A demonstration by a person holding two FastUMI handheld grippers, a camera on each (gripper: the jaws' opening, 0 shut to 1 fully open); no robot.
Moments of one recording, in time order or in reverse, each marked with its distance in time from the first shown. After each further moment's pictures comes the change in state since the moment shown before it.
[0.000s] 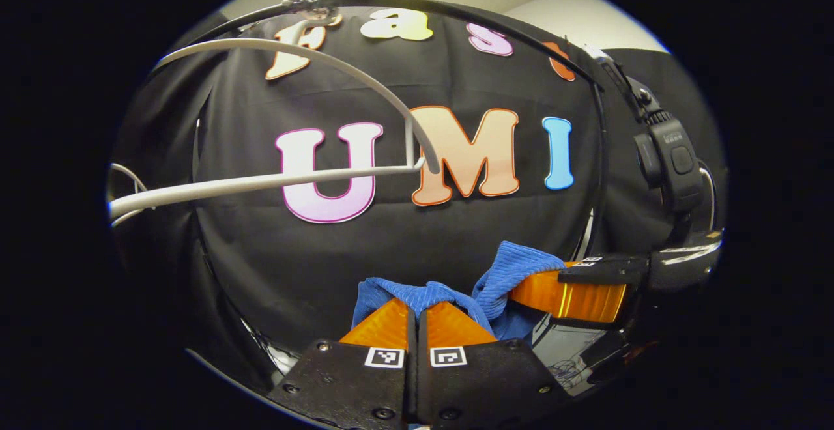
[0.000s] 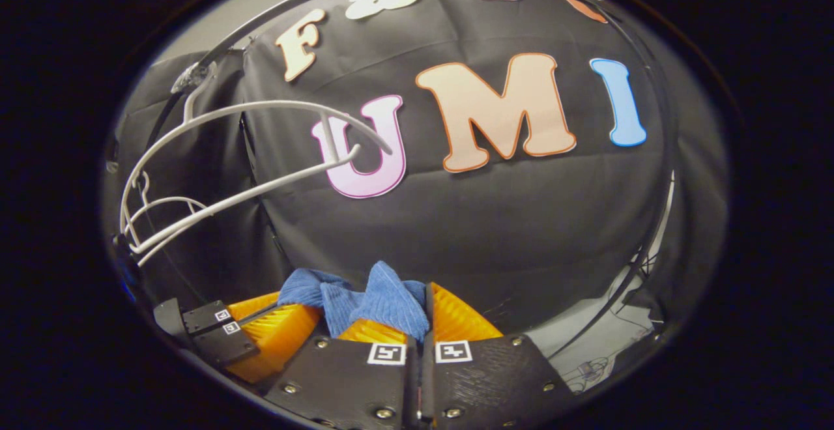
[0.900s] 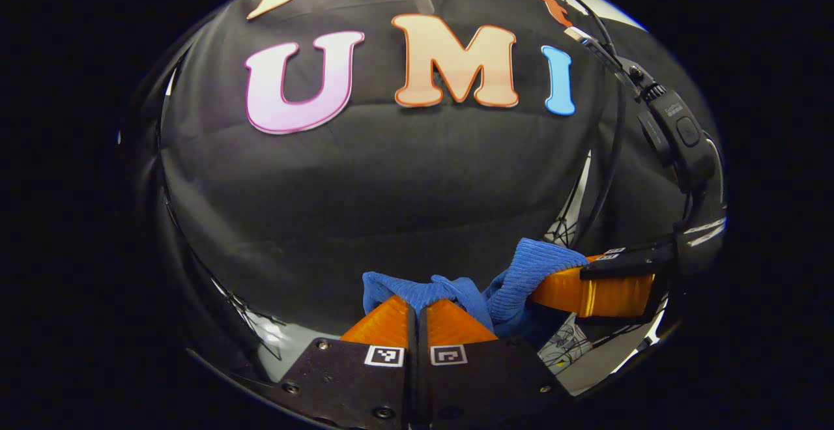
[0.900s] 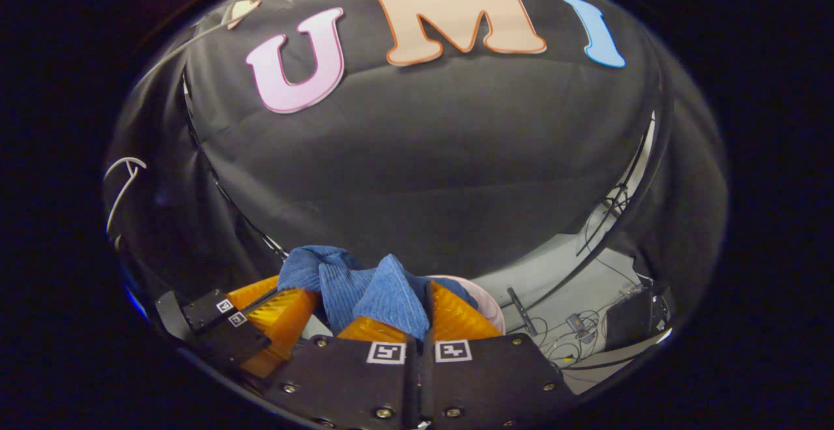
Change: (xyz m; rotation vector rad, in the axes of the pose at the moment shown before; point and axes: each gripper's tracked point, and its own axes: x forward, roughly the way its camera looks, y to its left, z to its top) left arm 0.047 -0.016 -0.171 -0.066 0.309 -0.091; right arm 0.058 -0.066 -0.160 0.045 0.362 -0.173
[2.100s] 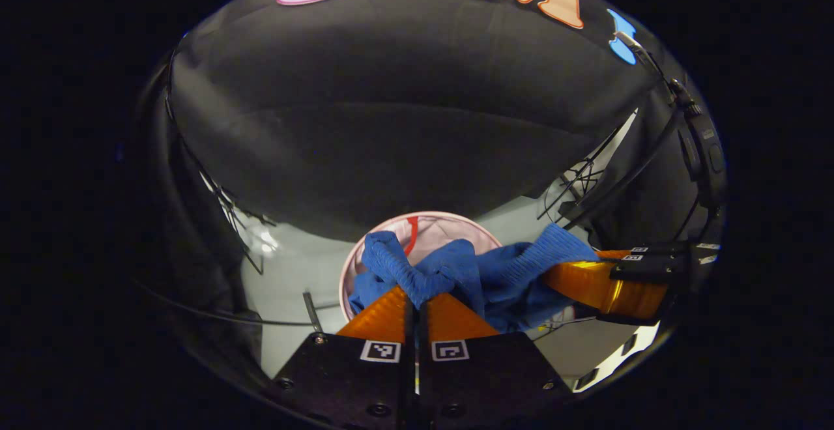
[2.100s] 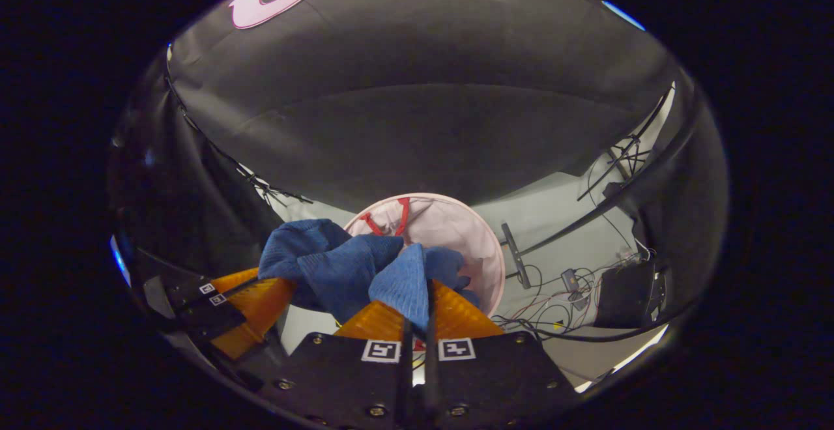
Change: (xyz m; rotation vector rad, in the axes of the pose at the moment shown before) left arm 0.025 0.001 -0.152 -0.226 0.460 0.063; right arm 0.084 -0.023 -0.104 -0.072 0.293 -0.013
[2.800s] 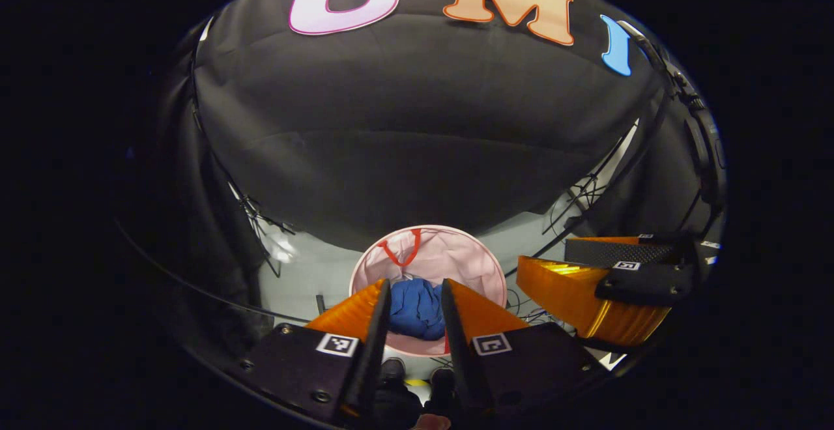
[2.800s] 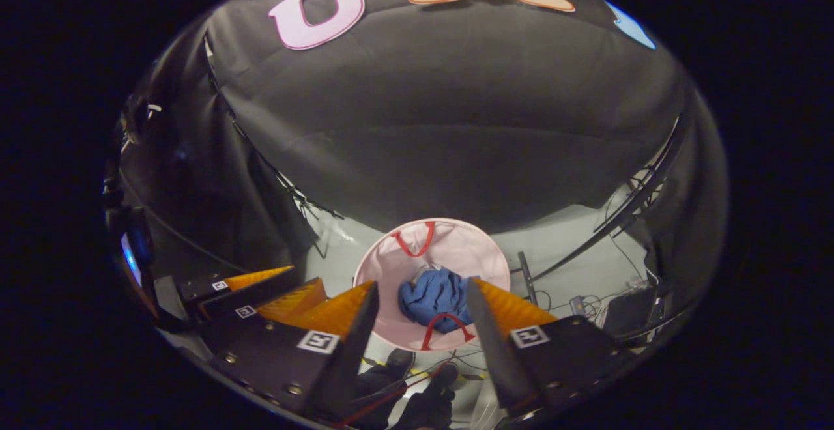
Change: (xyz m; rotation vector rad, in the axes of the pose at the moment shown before) left arm -0.081 -0.023 0.022 -0.007 -0.119 0.112; right arm -0.080 0.000 0.012 -0.072 -0.138 0.125
